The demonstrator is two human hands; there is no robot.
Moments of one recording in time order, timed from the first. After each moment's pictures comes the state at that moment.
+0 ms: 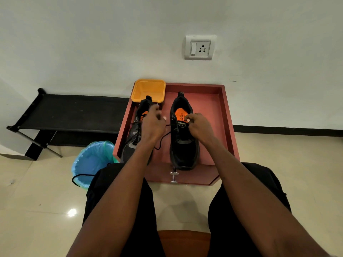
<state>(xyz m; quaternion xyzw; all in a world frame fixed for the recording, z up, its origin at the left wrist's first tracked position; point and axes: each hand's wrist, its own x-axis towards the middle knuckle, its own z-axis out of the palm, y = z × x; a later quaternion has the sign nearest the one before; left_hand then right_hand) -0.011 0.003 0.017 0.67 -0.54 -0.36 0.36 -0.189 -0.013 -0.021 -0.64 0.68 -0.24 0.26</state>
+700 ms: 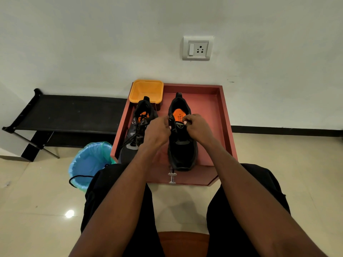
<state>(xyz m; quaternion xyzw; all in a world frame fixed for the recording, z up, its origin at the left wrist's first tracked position) -0.025 0.003 0.004 0.65 -0.69 -0.25 0.20 -0.192 -0.016 -0.023 -0.65 0.68 -0.23 0.26</state>
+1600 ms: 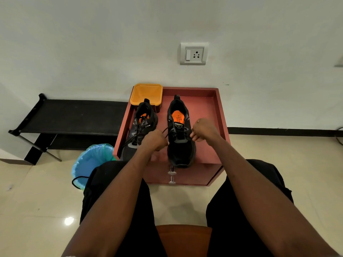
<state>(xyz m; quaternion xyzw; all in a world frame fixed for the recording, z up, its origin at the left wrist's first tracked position) -0.017 0.023 0.014 0.69 -0.64 -0.32 -0.05 -0.204 0.018 0.023 -0.49 0.73 -0.20 0.43</state>
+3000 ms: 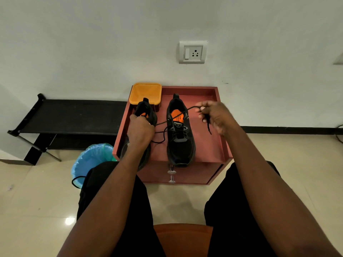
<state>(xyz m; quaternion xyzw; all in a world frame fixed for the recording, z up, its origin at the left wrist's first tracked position) 0.014 0.022 0.026 0.77 -0.59 -0.18 0.19 -0.235 0.021 0.067 -0.39 0.58 -0.46 0.55</state>
